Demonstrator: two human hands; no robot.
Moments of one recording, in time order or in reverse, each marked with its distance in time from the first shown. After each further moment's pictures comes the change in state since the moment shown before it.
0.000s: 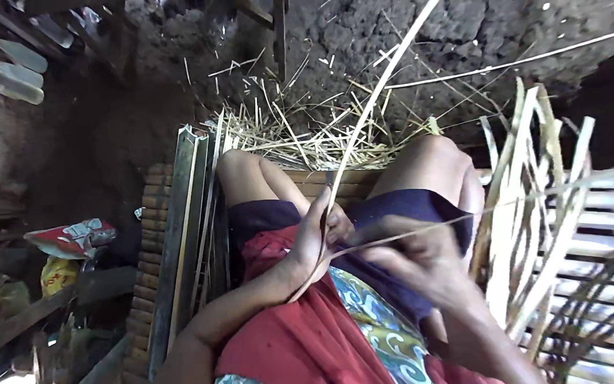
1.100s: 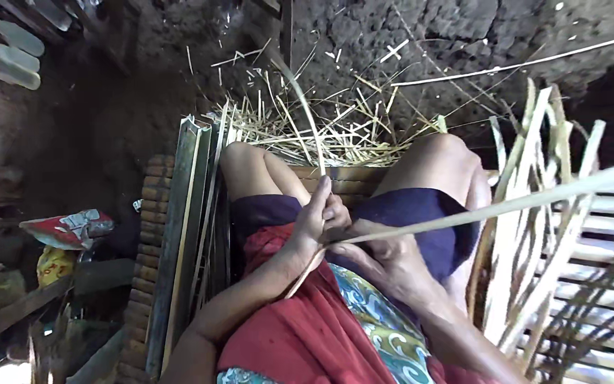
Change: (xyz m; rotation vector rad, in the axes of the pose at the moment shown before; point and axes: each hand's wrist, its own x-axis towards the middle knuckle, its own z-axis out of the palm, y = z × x) left_hand 0.005 0.011 -0.008 0.021 0.043 0.001; right_hand -0.001 0.007 0.033 -0.118 0.007 -0.037
